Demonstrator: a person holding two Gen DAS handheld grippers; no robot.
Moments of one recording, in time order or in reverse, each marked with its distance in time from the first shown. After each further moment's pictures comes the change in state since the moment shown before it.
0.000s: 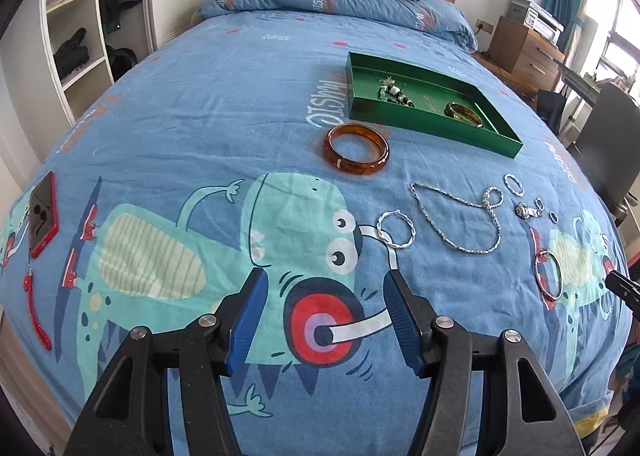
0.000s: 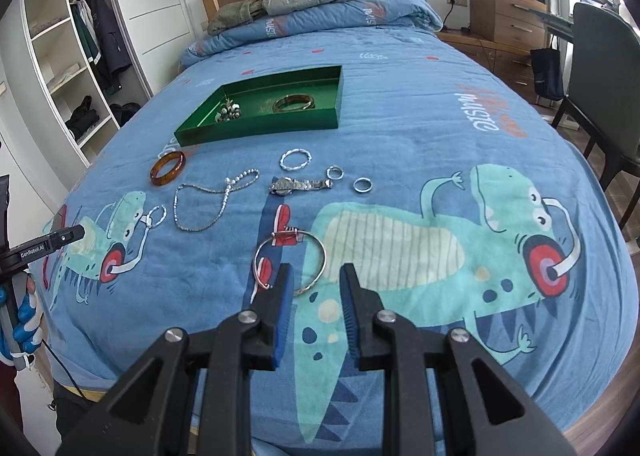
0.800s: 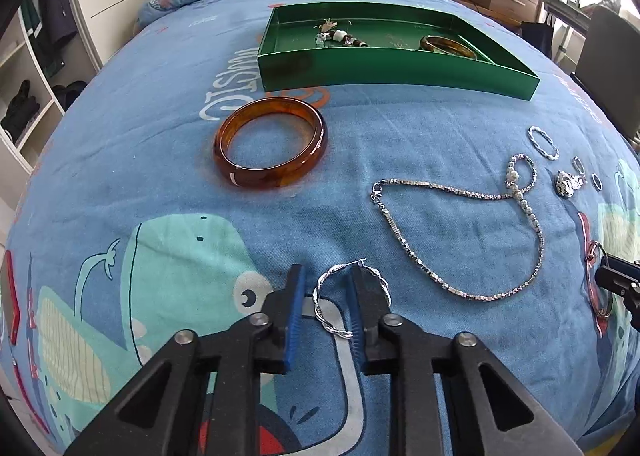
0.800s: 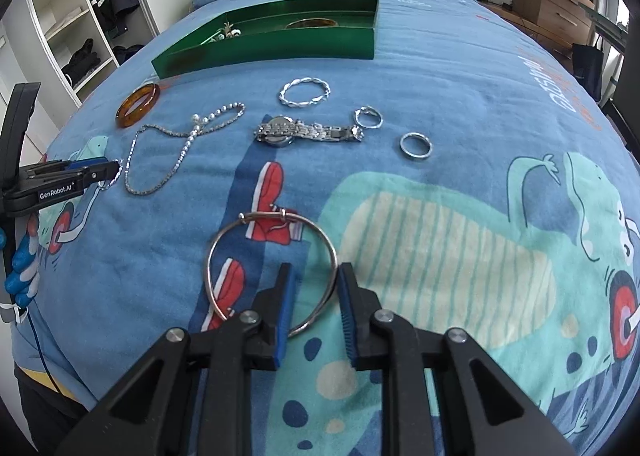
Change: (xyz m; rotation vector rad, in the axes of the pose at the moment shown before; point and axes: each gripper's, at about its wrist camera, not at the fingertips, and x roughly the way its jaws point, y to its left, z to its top) left arm 0.106 -0.065 0.032 0.200 0.103 0.025; right arm 0.113 0.003 0.007 -0.104 0.166 0.031
